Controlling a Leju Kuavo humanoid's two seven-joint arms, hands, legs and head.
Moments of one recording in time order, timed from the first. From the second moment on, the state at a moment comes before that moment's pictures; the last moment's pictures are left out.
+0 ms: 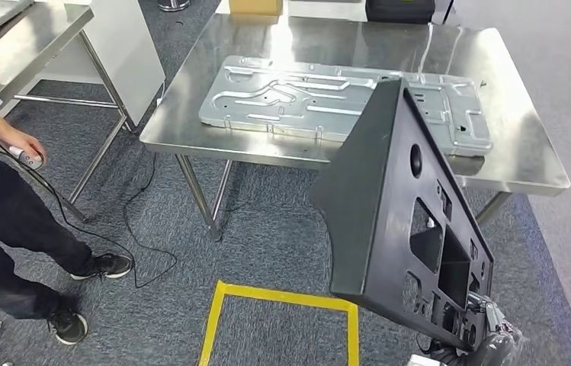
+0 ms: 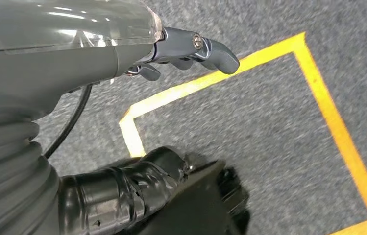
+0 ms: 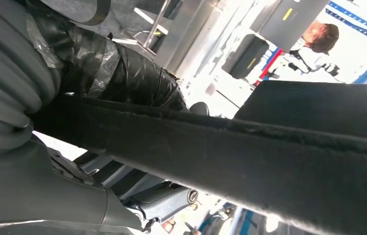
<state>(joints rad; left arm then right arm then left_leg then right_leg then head) -0.04 -0.19 0.85 -0.20 -1.12 0.28 -0.58 0.37 0.14 0.07 -1.94 0.50 -0.69 -0.58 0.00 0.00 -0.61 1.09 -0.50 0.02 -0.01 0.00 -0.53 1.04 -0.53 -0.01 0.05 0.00</state>
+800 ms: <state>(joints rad) -0.05 -0.19 0.85 -0.20 -1.15 0.28 -0.58 0.30 0.13 0.03 -1.94 0.54 -0.69 -0.58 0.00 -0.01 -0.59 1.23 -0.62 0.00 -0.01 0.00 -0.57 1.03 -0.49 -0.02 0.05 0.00</state>
